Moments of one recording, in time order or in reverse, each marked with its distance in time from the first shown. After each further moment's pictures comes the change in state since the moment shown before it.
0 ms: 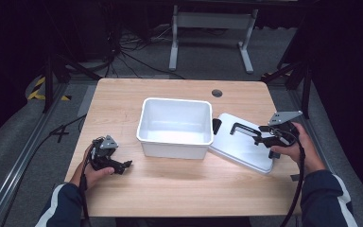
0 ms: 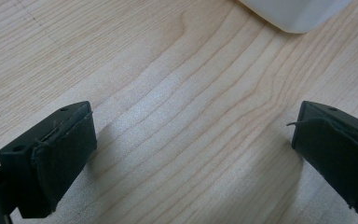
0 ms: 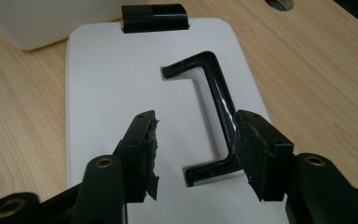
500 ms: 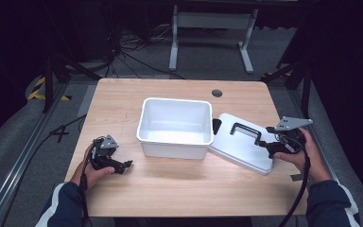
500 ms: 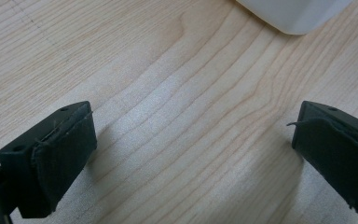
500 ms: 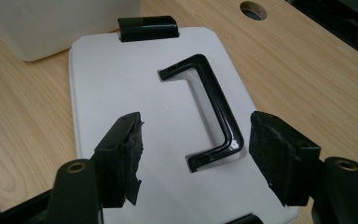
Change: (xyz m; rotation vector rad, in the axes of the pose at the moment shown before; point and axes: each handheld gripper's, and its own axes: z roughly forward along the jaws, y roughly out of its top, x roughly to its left) left arm 0.001 0.002 0.001 0.003 0.000 0.018; right arm 0.020 -0.013 -0.021 -0.066 -0.090 0.031
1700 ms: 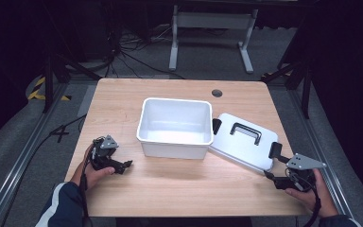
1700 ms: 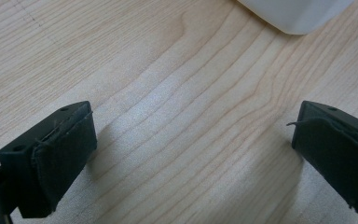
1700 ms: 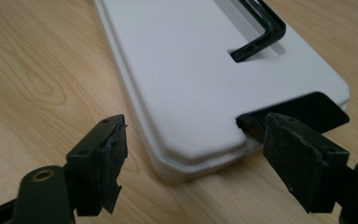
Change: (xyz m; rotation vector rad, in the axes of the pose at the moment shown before) left arm -0.001 0.000 0.000 0.001 0.002 -0.007; right arm 0.052 -0.097 -0.015 -0.058 -0.061 0.093
